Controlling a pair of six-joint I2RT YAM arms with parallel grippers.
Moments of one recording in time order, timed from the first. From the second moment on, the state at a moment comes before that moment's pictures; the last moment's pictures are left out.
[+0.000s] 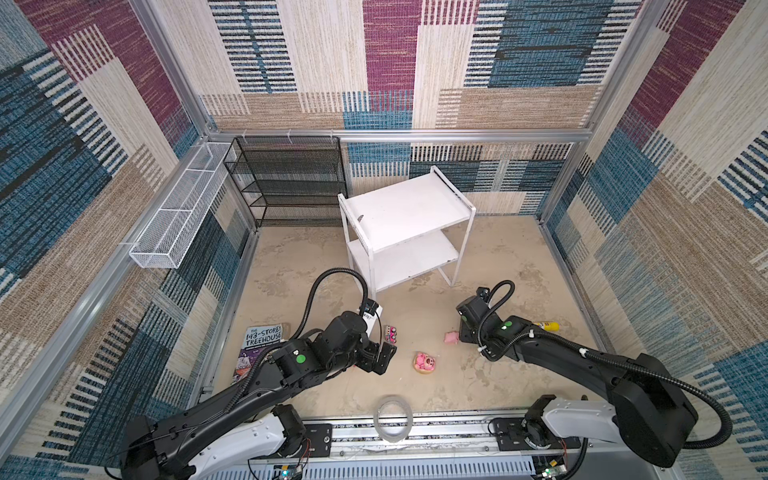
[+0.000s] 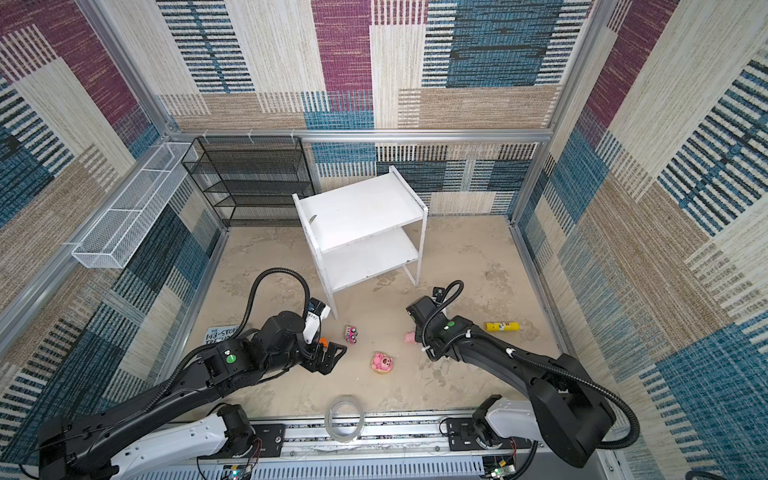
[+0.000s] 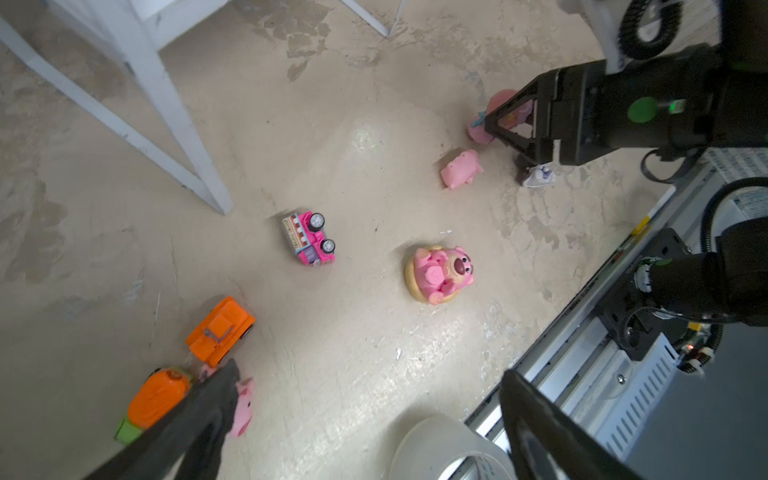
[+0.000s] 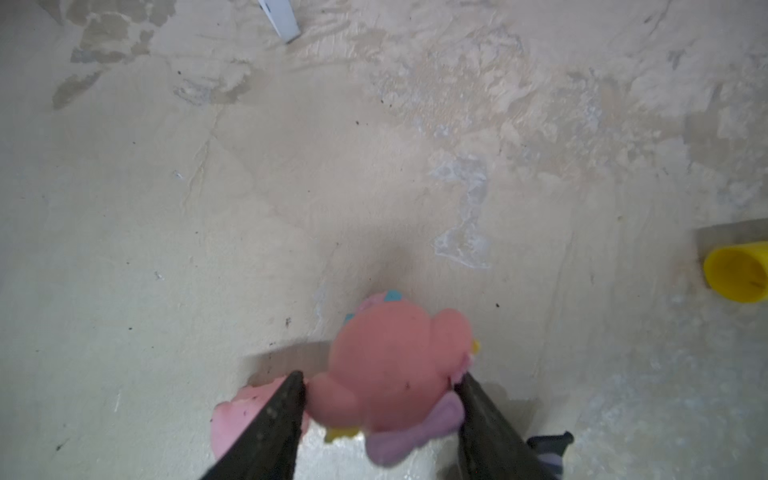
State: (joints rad) left arm -0.91 0.91 0.73 -0.60 -0.08 -0.43; right arm 0.64 1.25 0.65 -0.49 0.38 0.71
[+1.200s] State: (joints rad) left arm -0.94 1.26 0.65 -0.33 -0.19 -0.59; right arm 0.65 0.99 0.66 -0.48 0.22 0.45
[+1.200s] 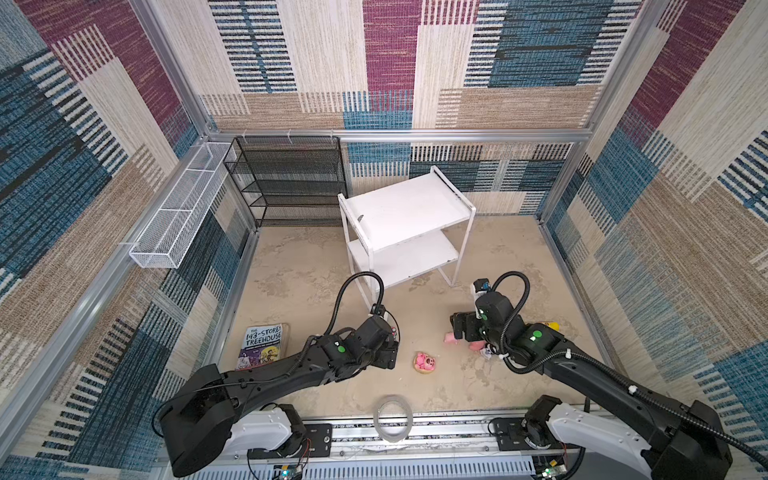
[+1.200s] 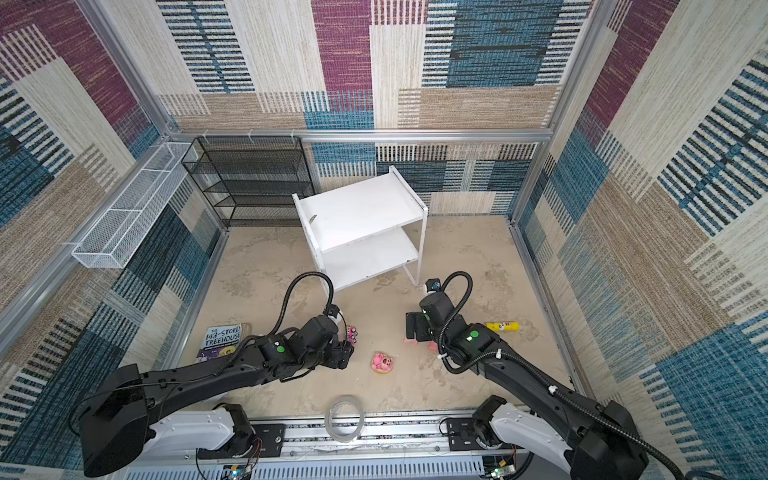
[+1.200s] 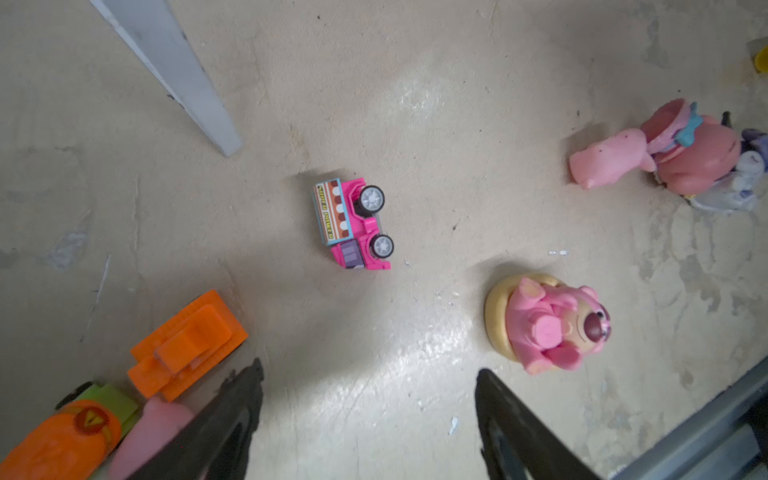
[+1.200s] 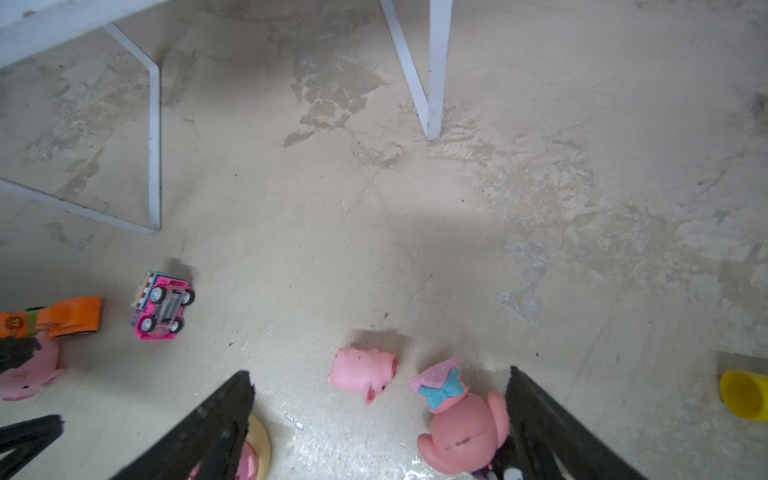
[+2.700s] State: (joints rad) left arm -0.99 1.33 0.56 -0.02 -0.23 -0.56; right arm 0.69 0.99 0.58 -0.28 -0.08 0.50
